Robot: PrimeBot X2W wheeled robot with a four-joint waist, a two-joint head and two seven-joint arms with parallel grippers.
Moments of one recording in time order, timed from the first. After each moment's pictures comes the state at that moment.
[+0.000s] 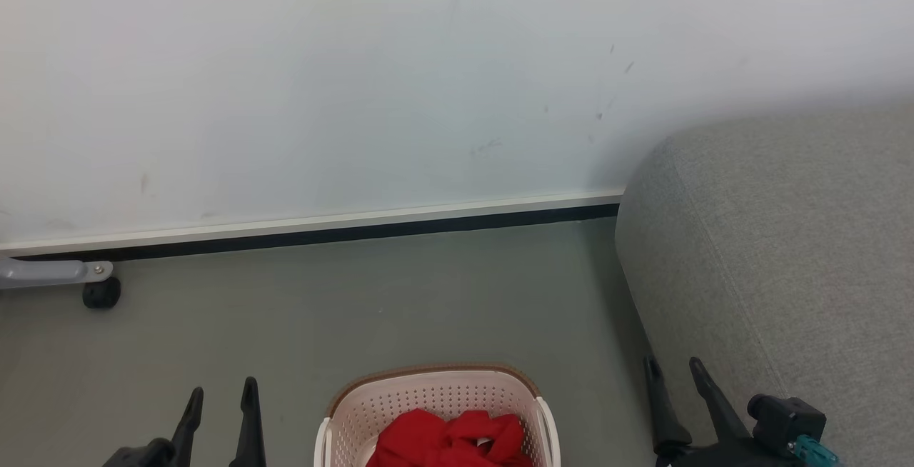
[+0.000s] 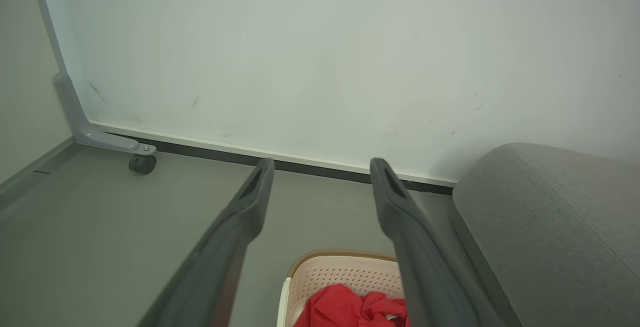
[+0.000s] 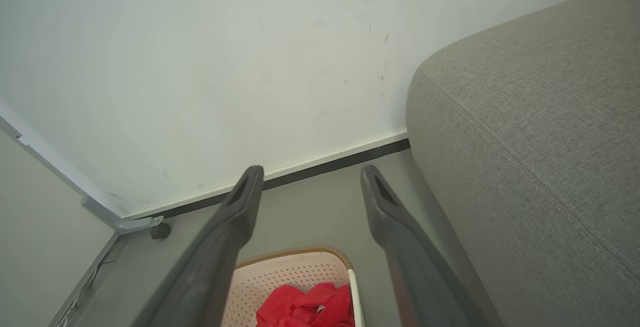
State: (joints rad) left arm 0.07 0.15 -0.12 0.18 -0.50 0.06 -0.18; right arm -0.05 -0.11 0.32 0.25 0.54 -0.07 -0.18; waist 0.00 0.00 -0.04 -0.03
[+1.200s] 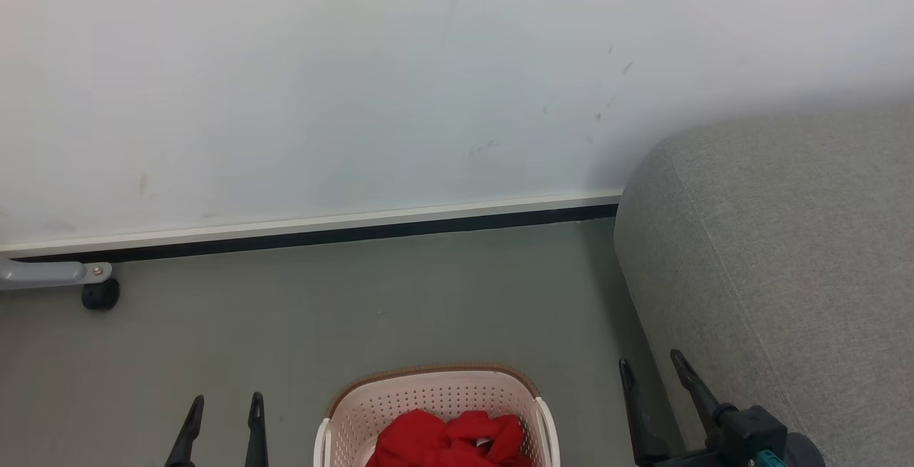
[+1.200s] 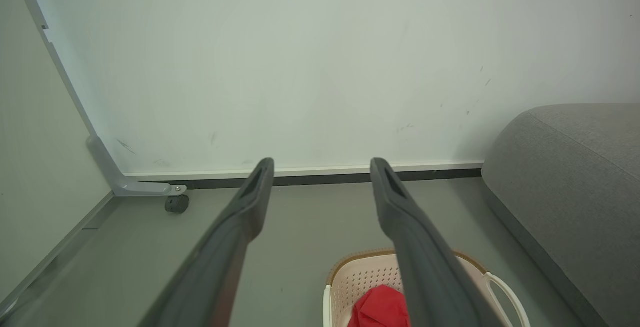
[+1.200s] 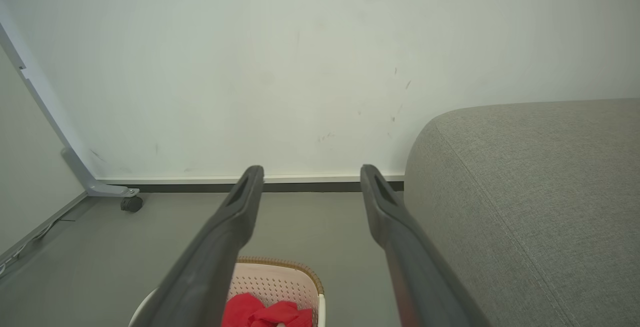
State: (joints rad) left arm 0.11 0.15 -0.13 0.17 -0.27 0.08 -0.25; right arm -0.05 -0.13 0.39 0.23 0.29 -0.12 -0.25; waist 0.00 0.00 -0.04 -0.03
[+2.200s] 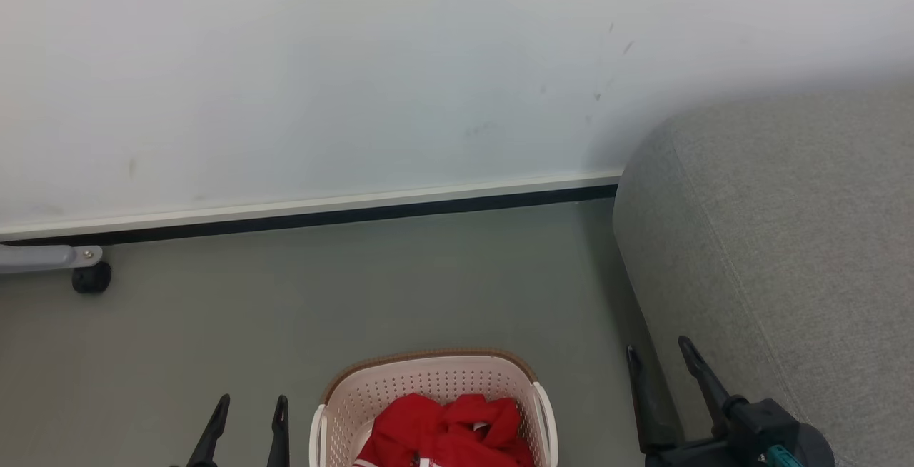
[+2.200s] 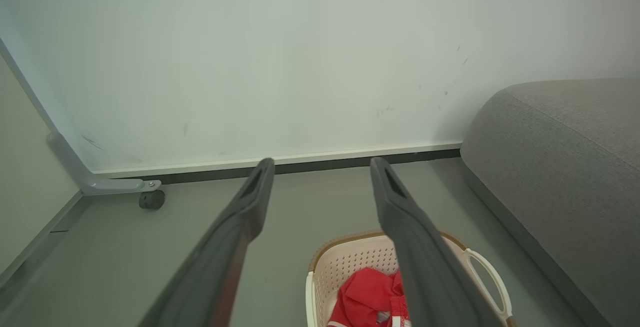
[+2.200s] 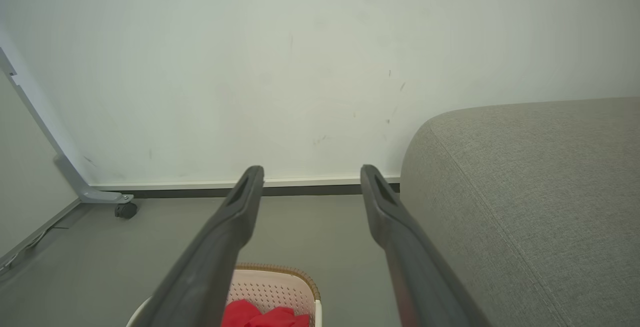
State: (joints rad) left arm 0.11 0.14 -0.13 0.18 -0.24 0.04 -0.25; right arm -0.05 -0.13 0.37 0.20 0.28 -0.12 -0.25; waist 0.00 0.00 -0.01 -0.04
